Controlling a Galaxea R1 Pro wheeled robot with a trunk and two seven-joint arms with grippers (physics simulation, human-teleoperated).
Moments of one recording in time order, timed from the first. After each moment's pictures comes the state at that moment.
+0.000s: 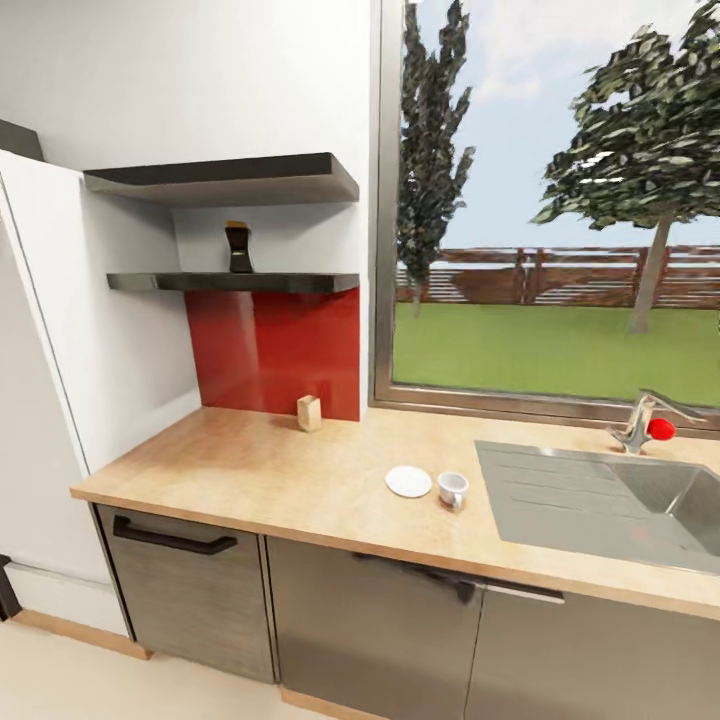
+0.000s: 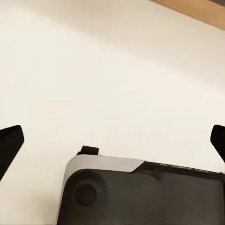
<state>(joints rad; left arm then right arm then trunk) -0.01 -0.03 0.00 -0.17 0.16 -0.30 0.02 0.00 -0.07 0.05 -0.17 -0.22 -0.18 0.00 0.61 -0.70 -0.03</state>
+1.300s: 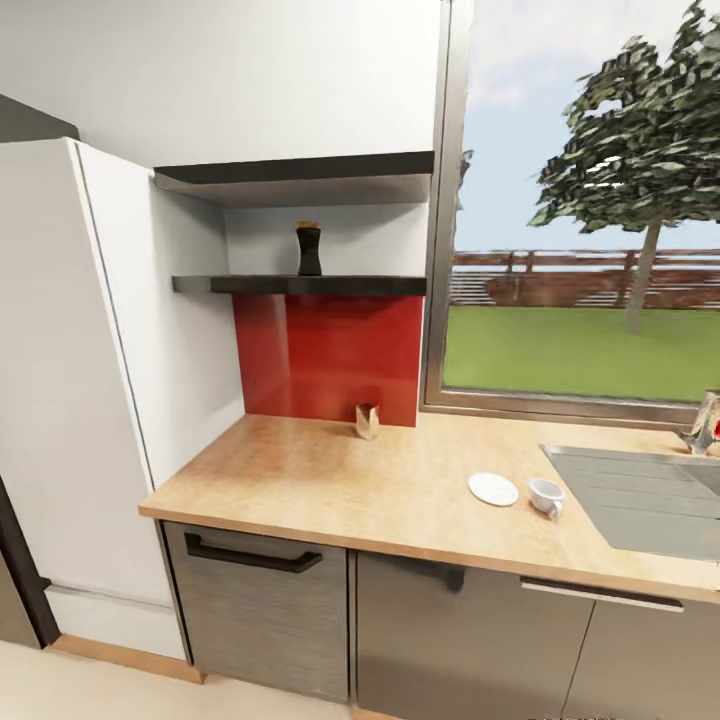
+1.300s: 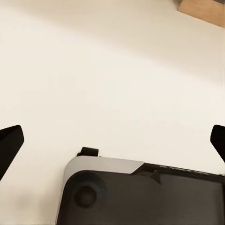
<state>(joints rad) -0.01 -0.03 0.00 -0.17 0.16 -0.30 0.02 0.00 -0.07 0.02 -0.17 -0.24 -0.18 0.00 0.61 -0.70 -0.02</state>
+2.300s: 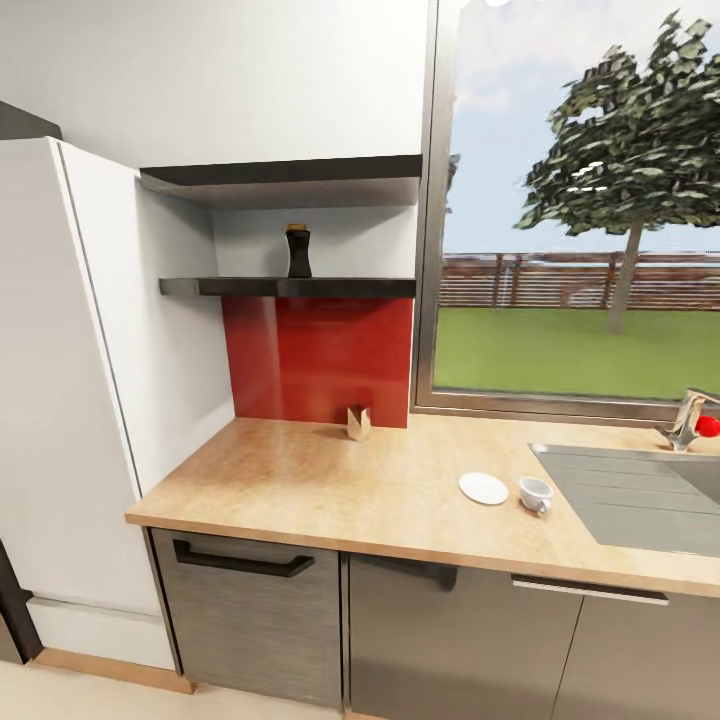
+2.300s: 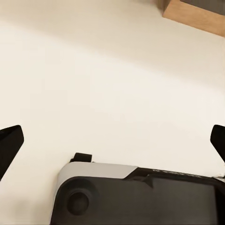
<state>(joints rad) -0.01 -0.04 0.00 -0.16 0.16 -0.33 0.00 0.03 -0.10 0.10 -0.12 -0.13 -0.29 -0.01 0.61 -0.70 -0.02</state>
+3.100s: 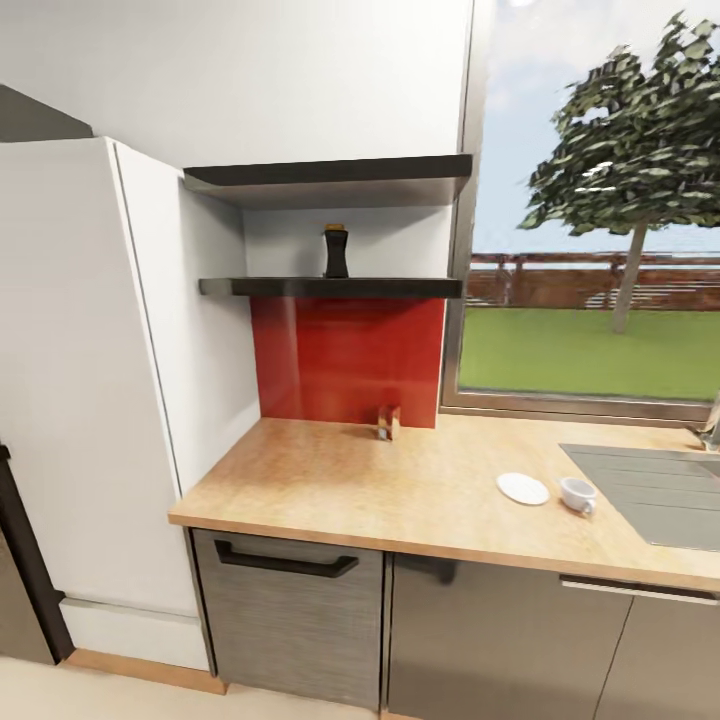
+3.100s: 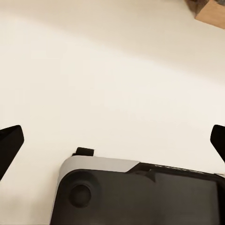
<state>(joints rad) -0.01 -0.04 0.00 -0.11 0.17 -0.37 0.00 0.03 -0.09 0.09 -0.10 -0.07 -0.34 -0.01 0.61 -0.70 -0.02</state>
